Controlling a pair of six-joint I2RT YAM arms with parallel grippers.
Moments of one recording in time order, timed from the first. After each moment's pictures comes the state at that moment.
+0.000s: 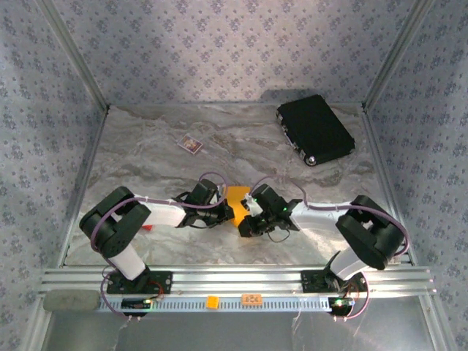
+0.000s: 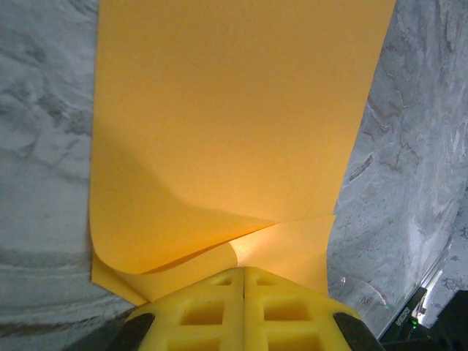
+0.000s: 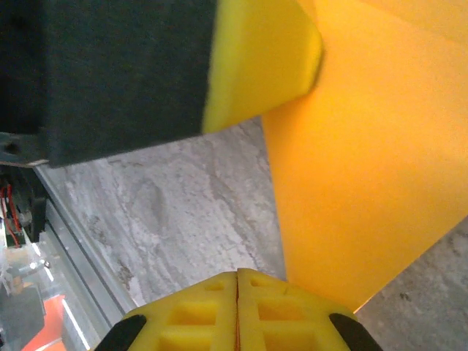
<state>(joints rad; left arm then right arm) -0.77 1.65 0.59 0.21 0.38 -1.09 0.82 1.52 0.62 -0.09 -0.52 0.58</state>
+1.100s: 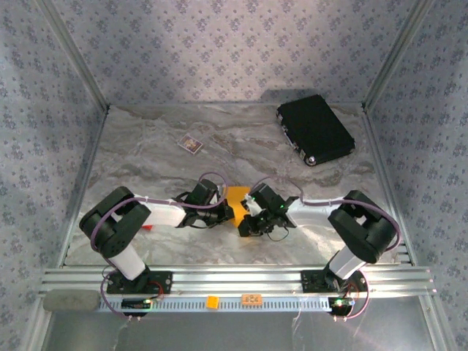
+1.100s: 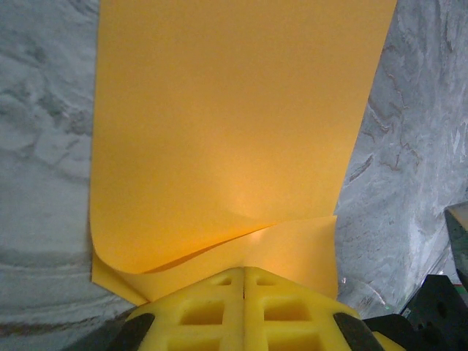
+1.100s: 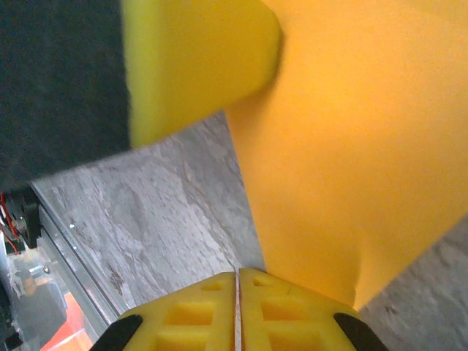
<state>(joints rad) -0.78 1.65 0.59 0.21 0.37 -1.09 0.80 1.58 0.63 -0.11 -0.55 0.61</state>
